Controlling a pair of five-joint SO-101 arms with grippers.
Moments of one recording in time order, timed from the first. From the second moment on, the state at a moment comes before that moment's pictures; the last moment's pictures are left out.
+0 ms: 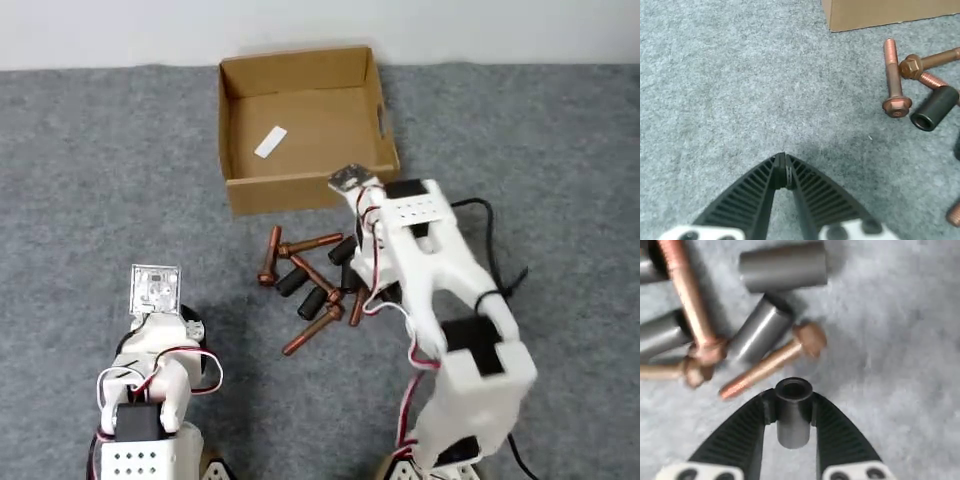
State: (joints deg) left arm -7.0 -96.7 97.1 57.8 3.5; right arm -15.0 12.2 8.9 78.7 21.5
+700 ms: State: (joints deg) left arm -7.0 -96.7 97.1 57.8 3.5; right arm -10.9 -26.6 11.0 100.3 13.1
